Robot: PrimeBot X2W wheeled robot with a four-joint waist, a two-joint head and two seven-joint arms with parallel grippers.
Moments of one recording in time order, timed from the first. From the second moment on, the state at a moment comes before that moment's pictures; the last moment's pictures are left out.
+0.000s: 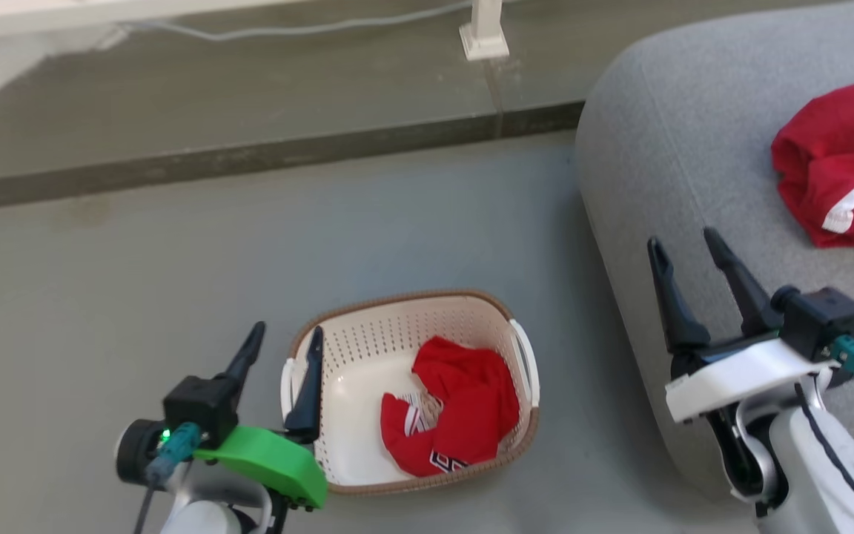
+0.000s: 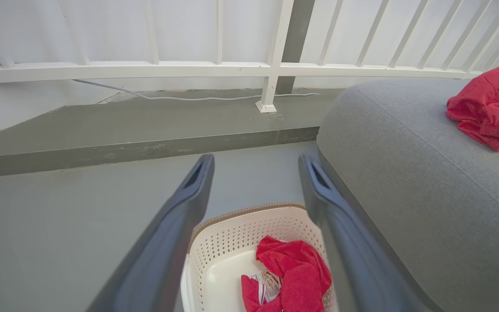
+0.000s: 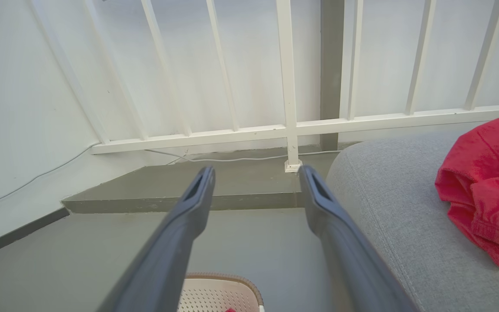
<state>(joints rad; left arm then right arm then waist) -0.08 0.17 -0.46 0.04 -0.46 0.12 -0.15 -0.07 -0.18 0.25 0.03 0.32 -0.01 -0.17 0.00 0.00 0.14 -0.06</state>
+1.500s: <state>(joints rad) -0.59 0.08 -0.65 0.49 -0.39 0.00 0.14 -0.35 -0.15 0.26 -0.13 0.31 0.00 -0.18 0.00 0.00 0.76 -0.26</state>
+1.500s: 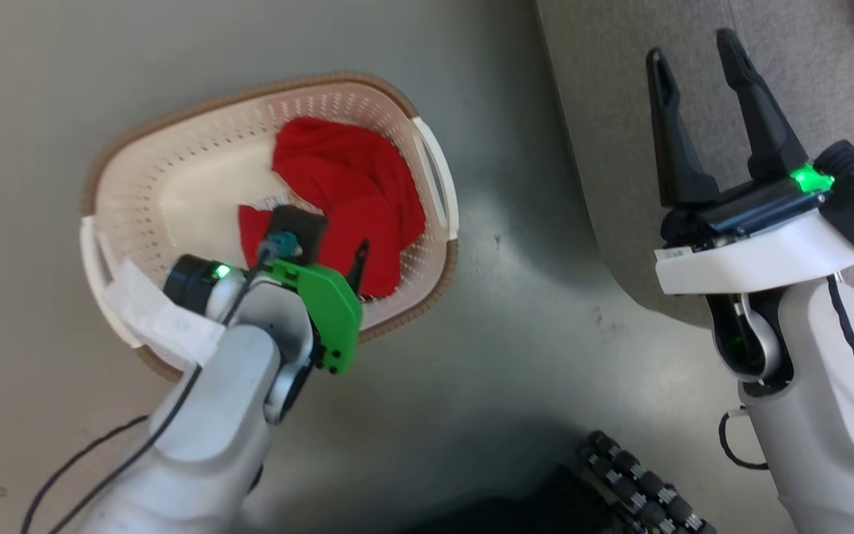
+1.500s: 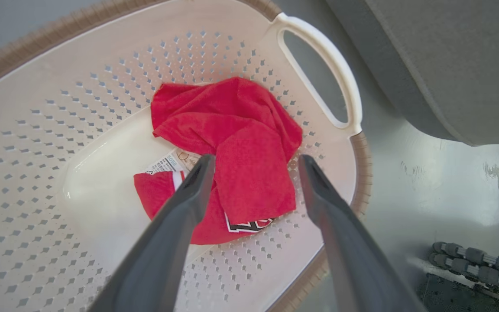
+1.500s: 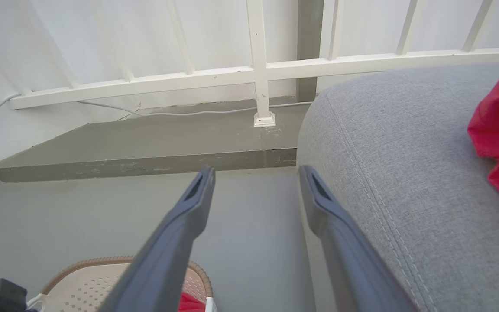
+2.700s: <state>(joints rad) -0.78 0.12 -0.50 0.93 -0.54 -0.08 0.28 -0.44 -0.07 0.30 0.01 0.33 0.04 -0.25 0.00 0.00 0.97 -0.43</state>
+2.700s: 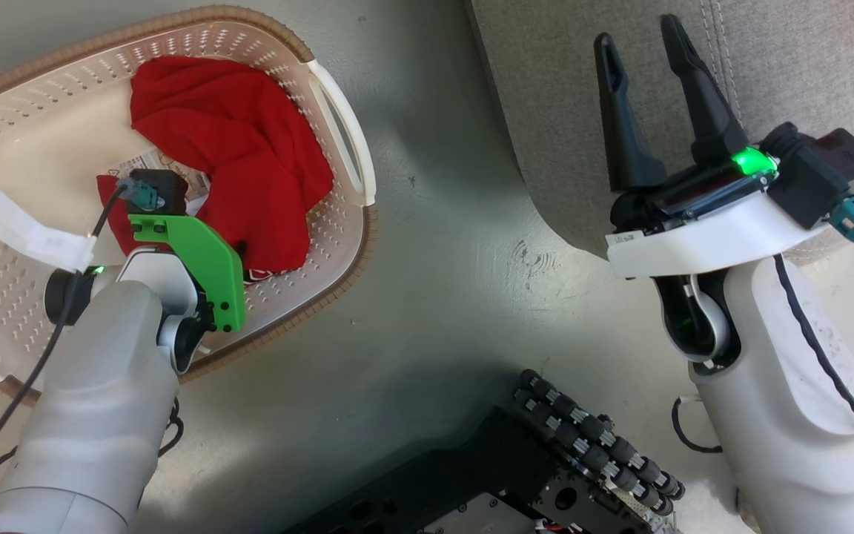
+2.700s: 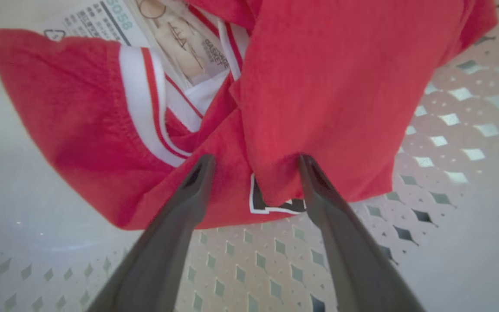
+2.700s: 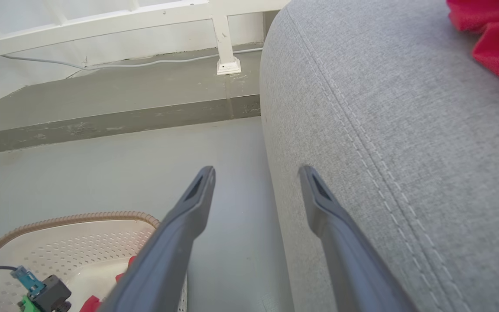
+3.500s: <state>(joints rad) -0.82 0.07 -0.54 0.99 -0.54 -0.11 0.17 -0.47 -0.07 0.28 0.04 0.31 0.06 -0.25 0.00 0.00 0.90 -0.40</state>
